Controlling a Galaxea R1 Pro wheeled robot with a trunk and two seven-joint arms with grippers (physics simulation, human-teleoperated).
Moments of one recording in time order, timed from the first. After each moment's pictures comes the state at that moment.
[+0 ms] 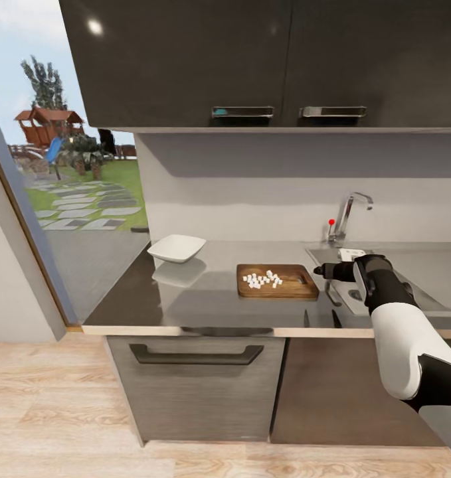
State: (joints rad) left arm -0.27 0.01 0.00 0.07 0.07 -0.30 0.09; right arm -1.15 -0.13 -0.36 -0.63 0.38 0.71 0.31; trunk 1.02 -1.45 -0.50
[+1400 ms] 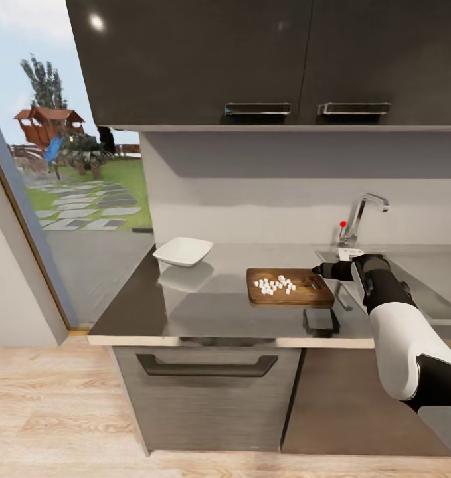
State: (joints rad) left arm -0.27 0.01 0.00 0.07 0.07 -0.30 0.08; right arm -1.15 -0.12 -0.35 -0.63 0.38 0.70 0.32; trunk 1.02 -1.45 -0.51
